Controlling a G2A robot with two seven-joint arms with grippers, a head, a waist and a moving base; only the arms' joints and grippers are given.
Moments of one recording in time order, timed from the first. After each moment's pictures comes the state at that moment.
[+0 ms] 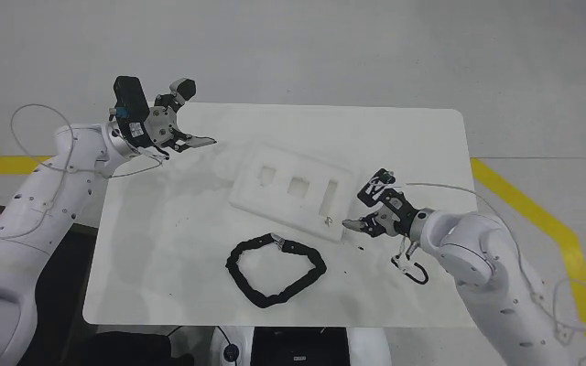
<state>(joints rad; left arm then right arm) 0.48 -0.76 -0.69 -1.02 1.26 -0.88 0.84 -1.28 -1.01 1.26 -2.01 -0.90 -0.37 0.93</state>
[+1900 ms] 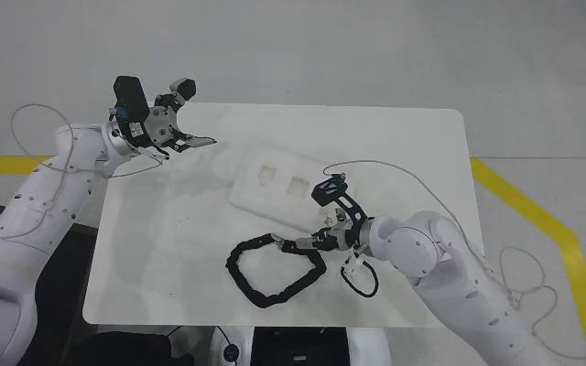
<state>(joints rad) 0.48 -0.76 -0.69 -1.02 1.26 -0.88 0.84 -1.08 -1.09 0.98 -1.95 -0.59 0.15 1.13</state>
